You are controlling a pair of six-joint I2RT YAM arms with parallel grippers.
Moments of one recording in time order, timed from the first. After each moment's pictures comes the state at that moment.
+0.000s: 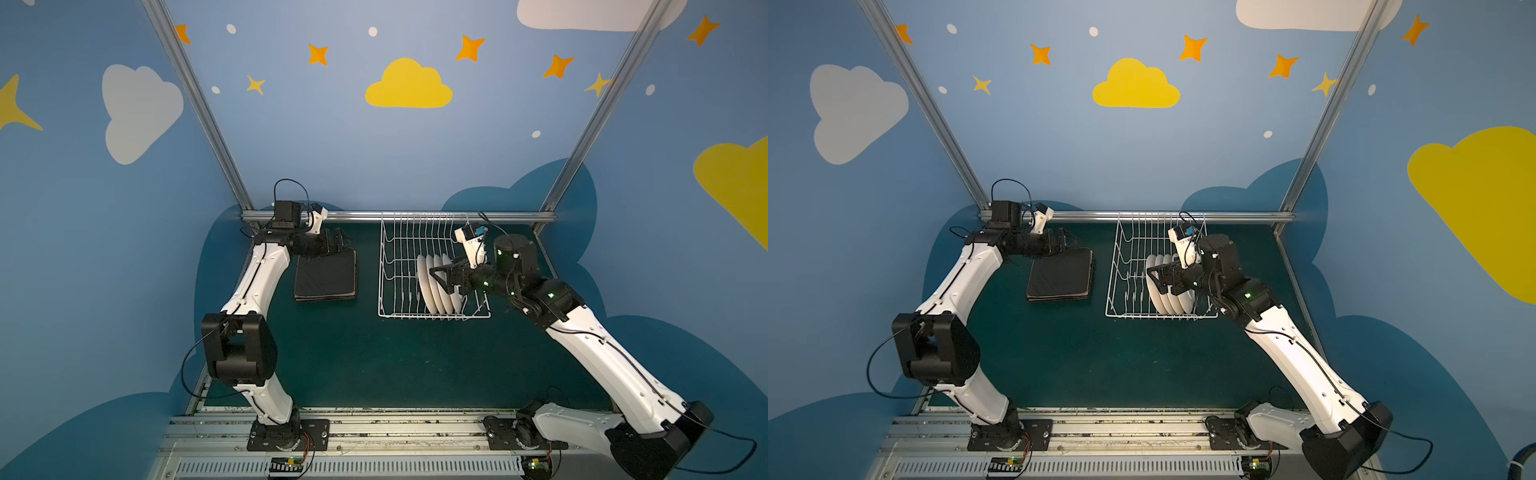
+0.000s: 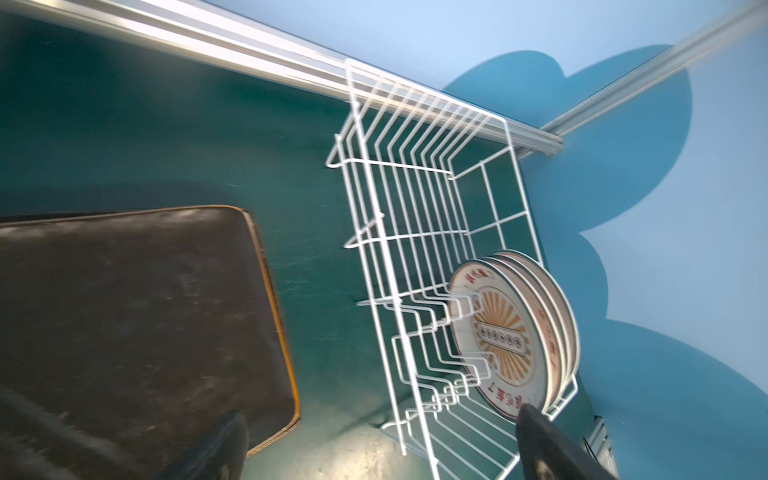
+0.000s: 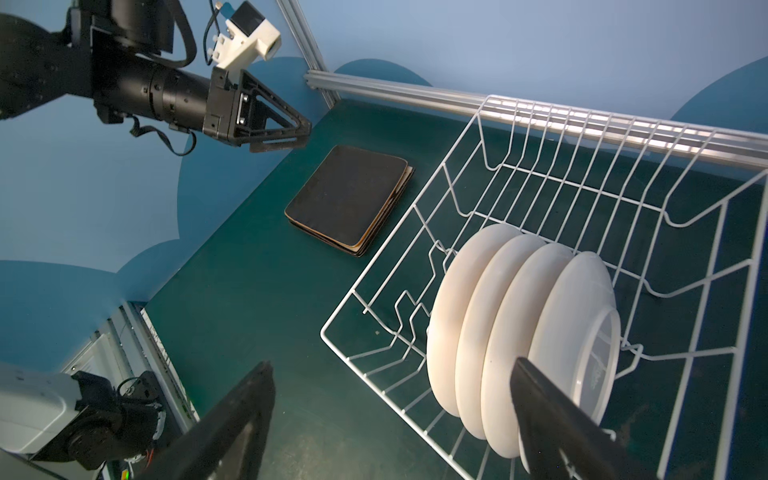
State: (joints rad) left arm -0.02 1.67 1.54 -0.67 0.63 -0.25; right arm 0.59 1.16 1.26 -0.56 -0.22 0.19
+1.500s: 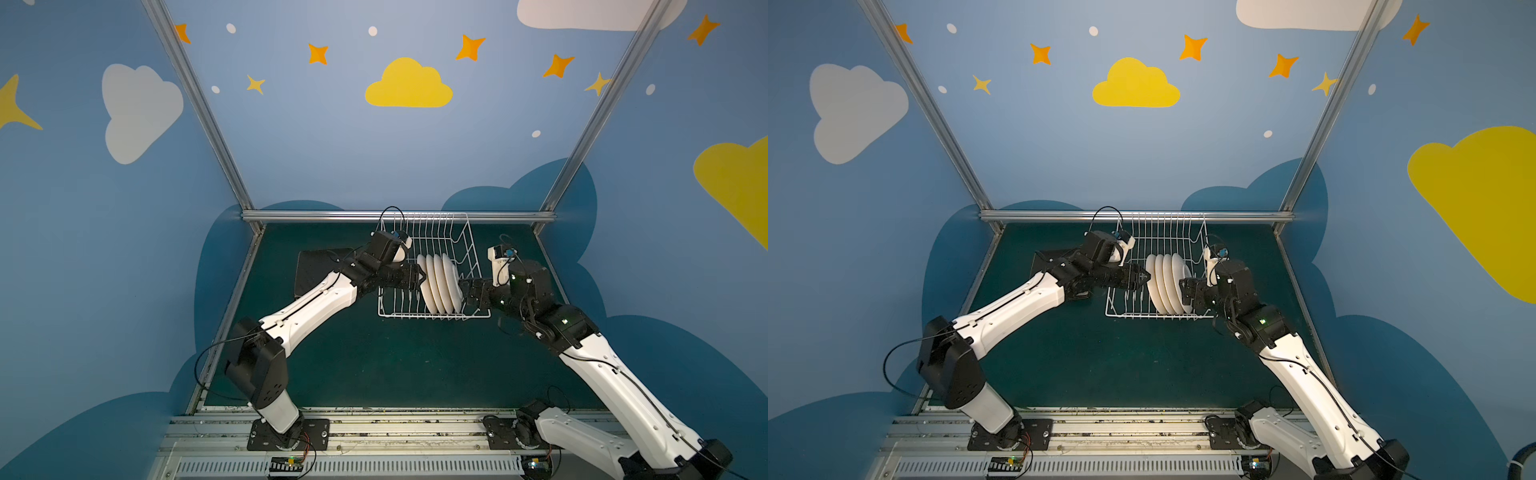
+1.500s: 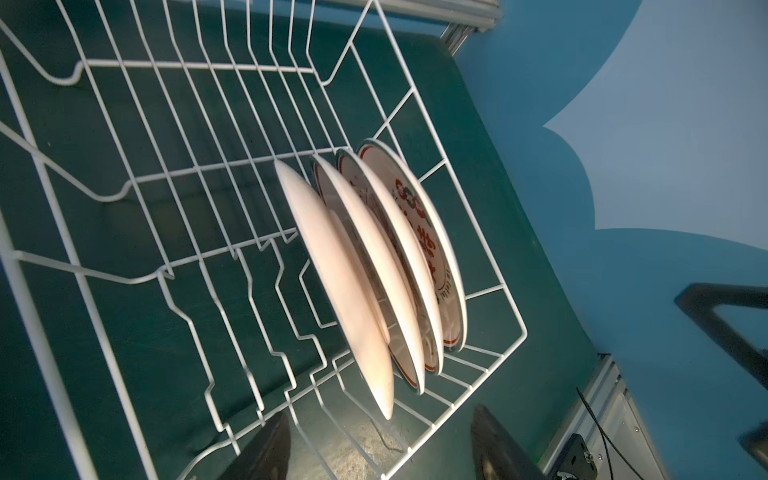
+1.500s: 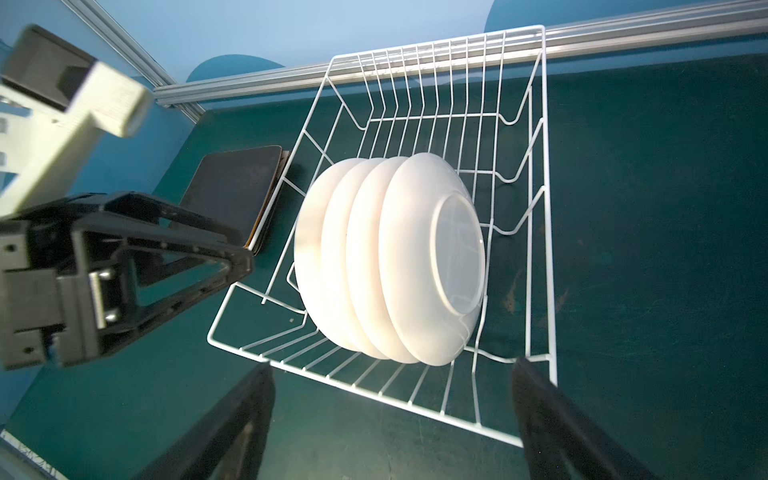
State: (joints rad) left arm -0.65 1.68 1.45 -0.49 0.24 -0.49; right arm 0.50 0.99 1.03 -0.61 0.03 0.35
